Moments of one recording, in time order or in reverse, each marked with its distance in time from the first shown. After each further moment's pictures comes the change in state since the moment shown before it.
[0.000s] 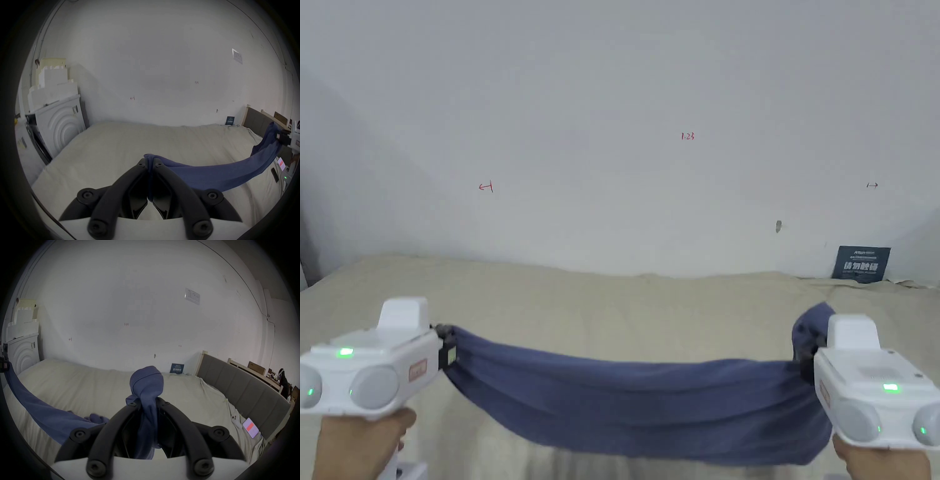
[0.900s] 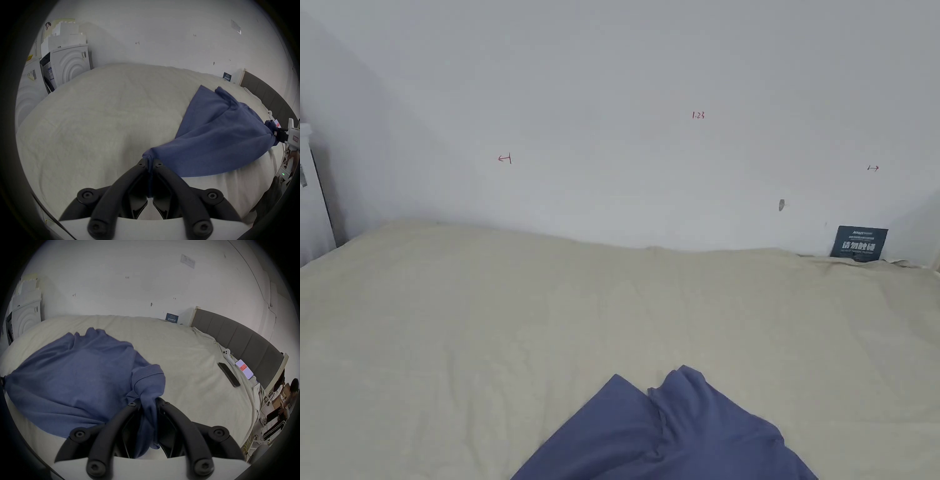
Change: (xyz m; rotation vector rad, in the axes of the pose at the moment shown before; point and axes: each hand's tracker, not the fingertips) left arm -0.056 -0.308 0.077 -0.346 0.000 0.036; right arm -0.017 -0.262 0.140 -0.324 -0.034 0.029
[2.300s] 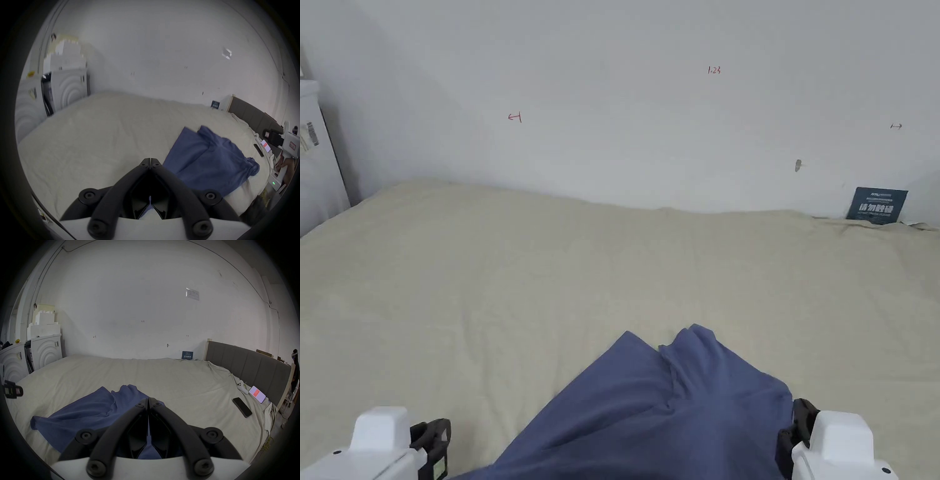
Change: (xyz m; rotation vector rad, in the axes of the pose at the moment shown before) left arm 0.025 0.078 0.106 0.178 -0.094 0.055; right arm -0.032 0.098 0.079 0.346 0.178 -0.079
